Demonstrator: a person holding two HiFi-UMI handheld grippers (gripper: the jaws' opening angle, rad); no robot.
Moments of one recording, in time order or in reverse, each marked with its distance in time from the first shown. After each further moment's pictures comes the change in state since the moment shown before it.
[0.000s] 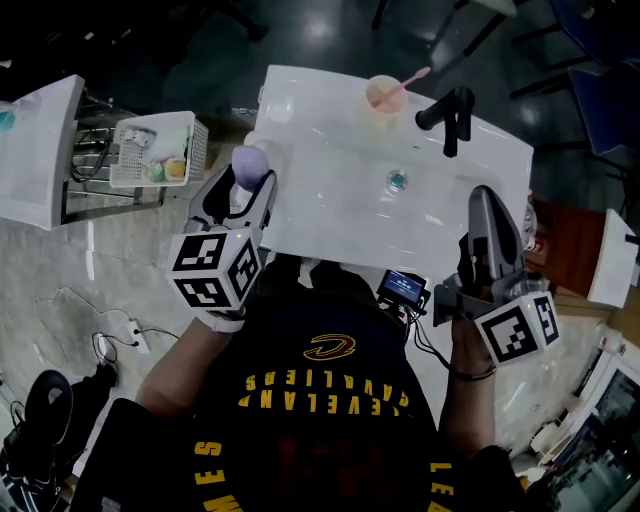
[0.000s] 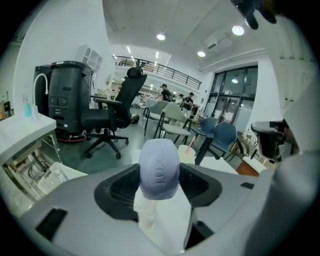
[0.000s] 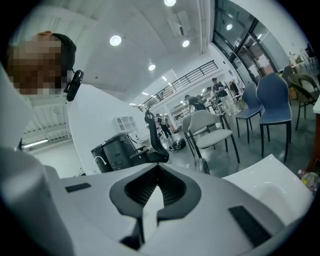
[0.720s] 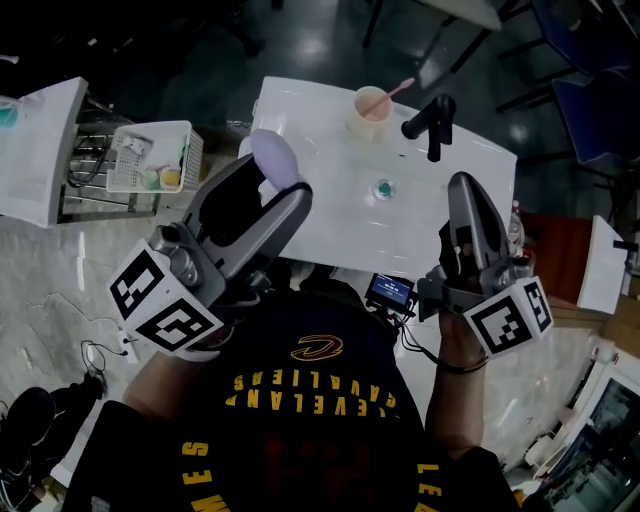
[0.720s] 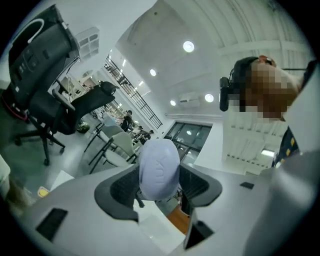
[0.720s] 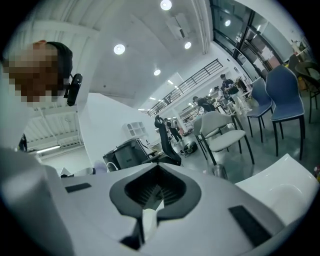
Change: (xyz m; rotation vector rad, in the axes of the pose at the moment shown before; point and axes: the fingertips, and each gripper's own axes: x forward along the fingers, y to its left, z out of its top) left arm -0.090 -0.117 0.116 -0.218 -0.367 -0.638; right arm 0.000 0.027 0.019 0.014 -0.055 0.126
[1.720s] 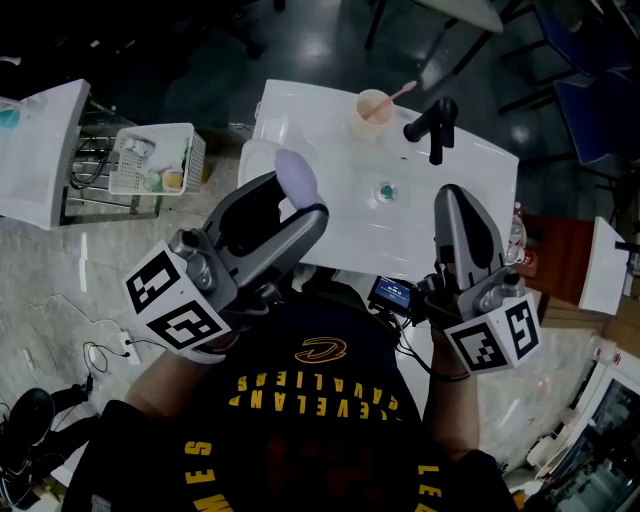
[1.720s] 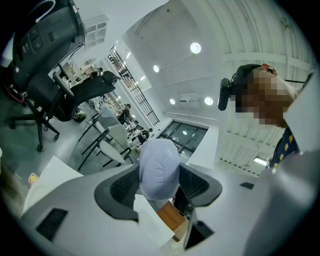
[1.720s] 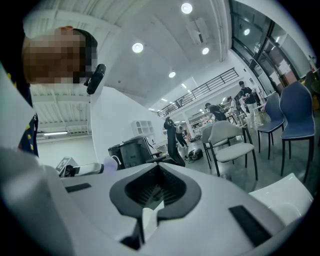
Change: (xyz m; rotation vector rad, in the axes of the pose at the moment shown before) left arm 0.003 -0.002 -0.020 -0.100 0.041 -0.078; right arm 0.002 0.031 -0.006 -0.158 -0.023 0.060
